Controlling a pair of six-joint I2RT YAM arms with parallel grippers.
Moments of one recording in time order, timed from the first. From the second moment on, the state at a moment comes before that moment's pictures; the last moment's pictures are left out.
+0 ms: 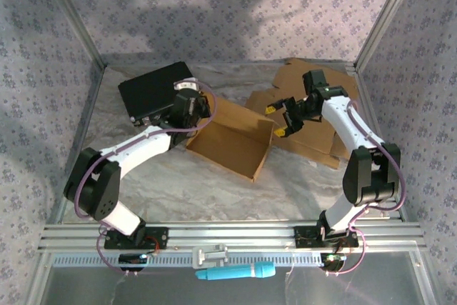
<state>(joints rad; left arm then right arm) -0.59 1.55 1.04 0.05 -0.27 -0.54 0.15 1.62 1.35 -0.92 -0.73 1.17</state>
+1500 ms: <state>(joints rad) -0.60 1.52 0.96 0.08 -0.29 -0.64 0.18 1.54 1.08 -0.59 -0.78 1.75</state>
